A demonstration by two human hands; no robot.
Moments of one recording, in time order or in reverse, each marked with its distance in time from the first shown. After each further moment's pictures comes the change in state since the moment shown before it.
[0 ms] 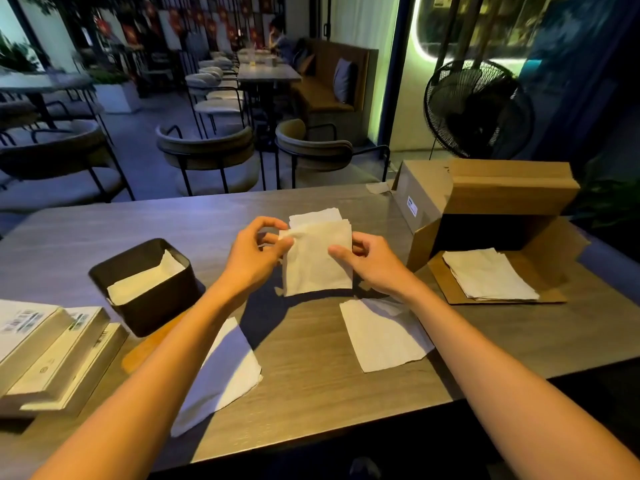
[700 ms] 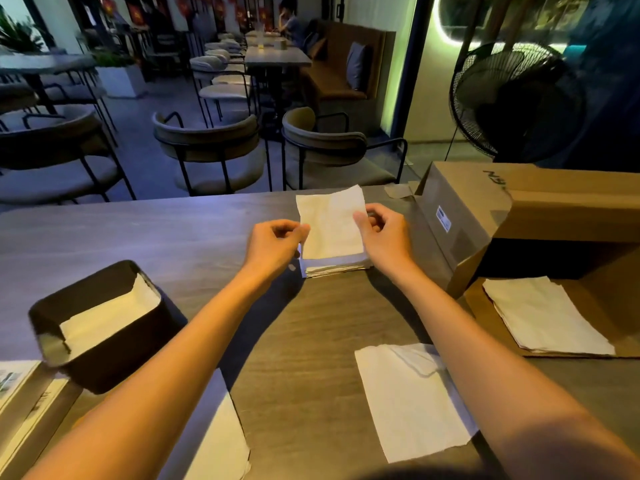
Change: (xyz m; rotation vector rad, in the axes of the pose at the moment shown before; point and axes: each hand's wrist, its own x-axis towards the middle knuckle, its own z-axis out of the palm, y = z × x) left_hand 0.103 -0.037 0.035 -0.007 0.094 -0.111; right_hand 0.118 0.035 -0.010 -0.149 0.420 -0.039
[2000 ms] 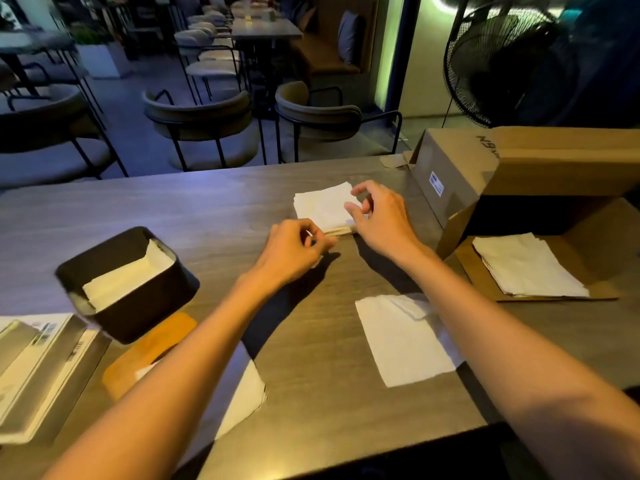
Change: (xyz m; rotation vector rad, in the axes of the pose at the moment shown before) left_hand -0.057 -0.007 0.003 0.380 -0.255 0.160; right_hand -0.042 -0.013 -0.008 -0.339 -0.049 -0.137
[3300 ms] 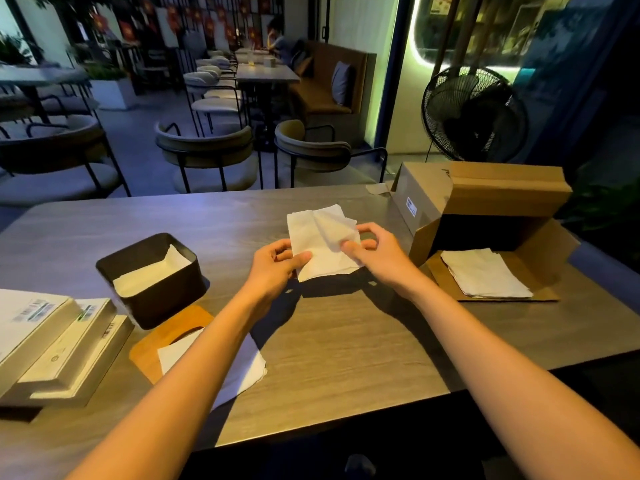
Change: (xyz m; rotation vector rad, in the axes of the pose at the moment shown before) left_hand -0.058 0.013 -0.013 -0.744 0.074 -0.203; right_hand -0.062 -0.023 -0.045 0.433 -0.284 0.285
